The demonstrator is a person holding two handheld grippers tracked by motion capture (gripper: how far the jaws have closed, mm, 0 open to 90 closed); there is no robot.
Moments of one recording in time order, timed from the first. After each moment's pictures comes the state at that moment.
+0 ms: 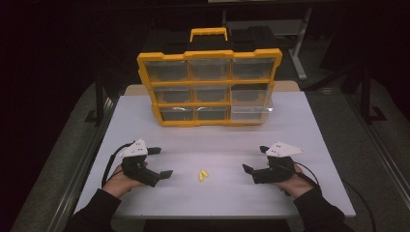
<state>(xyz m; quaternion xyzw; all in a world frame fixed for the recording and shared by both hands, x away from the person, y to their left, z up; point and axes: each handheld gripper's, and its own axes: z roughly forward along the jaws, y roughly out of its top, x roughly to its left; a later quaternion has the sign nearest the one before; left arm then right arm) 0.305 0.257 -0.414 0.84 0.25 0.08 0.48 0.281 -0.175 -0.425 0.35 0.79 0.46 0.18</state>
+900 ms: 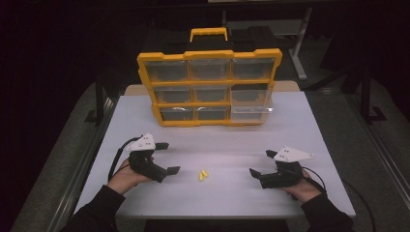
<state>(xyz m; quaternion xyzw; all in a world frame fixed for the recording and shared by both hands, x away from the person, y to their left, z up) 0.313 0.232 -0.395 0.84 0.23 0.07 0.48 0.272 -0.194 -0.432 0.35 0.79 0.47 0.17</state>
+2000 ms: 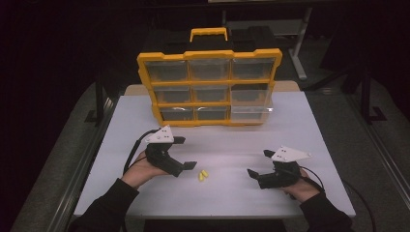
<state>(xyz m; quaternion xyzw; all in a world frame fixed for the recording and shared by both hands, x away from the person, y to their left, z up) 0.325 0.185 -0.381 0.85 0.20 0.06 0.48 0.273 -0.188 -0.430 0.34 0.80 0.47 0.17</state>
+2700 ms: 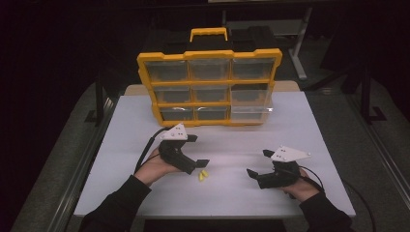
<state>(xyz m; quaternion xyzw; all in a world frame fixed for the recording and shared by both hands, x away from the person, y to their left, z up) 0.332 0.153 -0.383 0.85 0.19 0.05 0.49 0.273 -0.187 -0.429 0.33 0.80 0.47 0.17</state>
